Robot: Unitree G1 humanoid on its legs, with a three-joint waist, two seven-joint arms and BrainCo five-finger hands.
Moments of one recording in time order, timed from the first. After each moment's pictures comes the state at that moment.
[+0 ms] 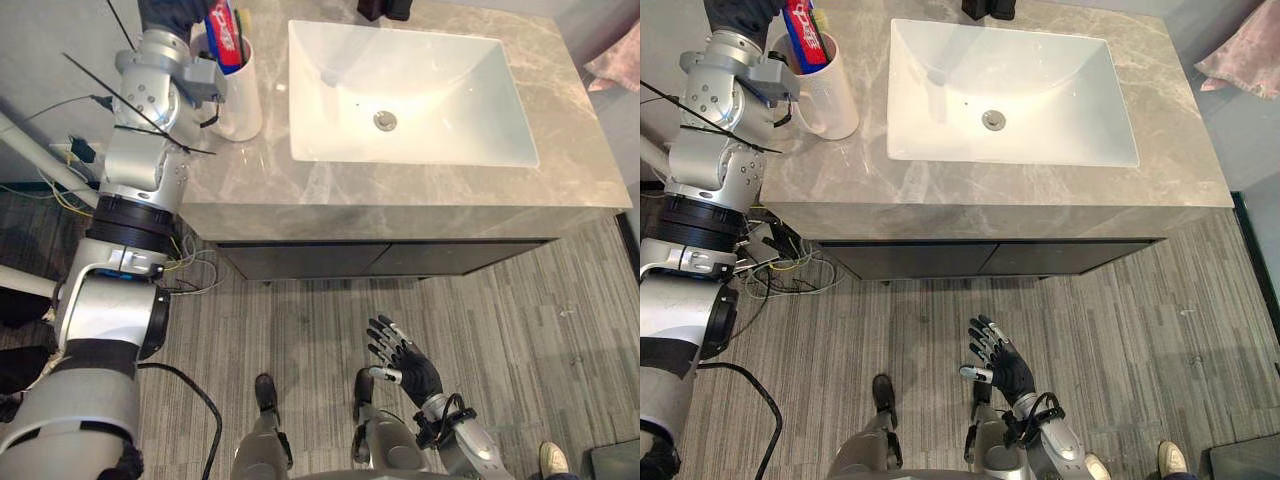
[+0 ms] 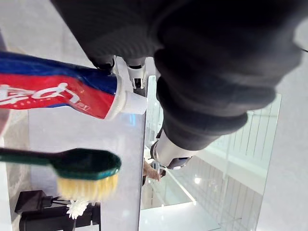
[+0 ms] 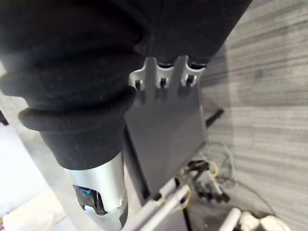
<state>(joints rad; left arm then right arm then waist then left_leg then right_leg) -1.16 0.62 -0.20 0.47 -0.54 -0.14 0.09 0.40 -0.11 0.21 -0.10 0.41 -0.02 0.30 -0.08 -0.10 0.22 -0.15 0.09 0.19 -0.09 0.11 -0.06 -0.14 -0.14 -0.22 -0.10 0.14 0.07</state>
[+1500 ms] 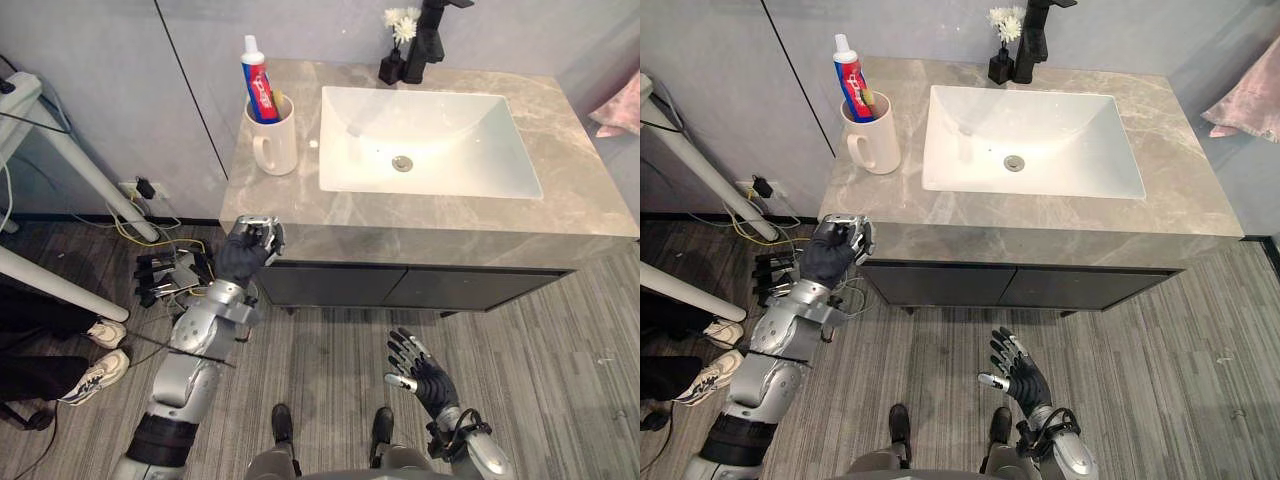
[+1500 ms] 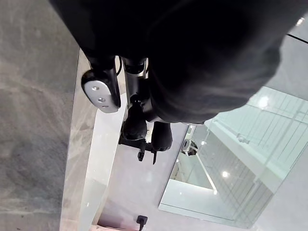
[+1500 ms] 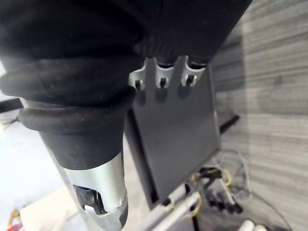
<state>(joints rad) -0.13 0.36 -0.12 -0.16 -0.55 -0.10 -0.12 0.46 -0.07 0.09 -0.06 0.35 -0.03 0.30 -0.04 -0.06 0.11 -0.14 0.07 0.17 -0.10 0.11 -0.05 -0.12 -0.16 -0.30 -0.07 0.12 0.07</state>
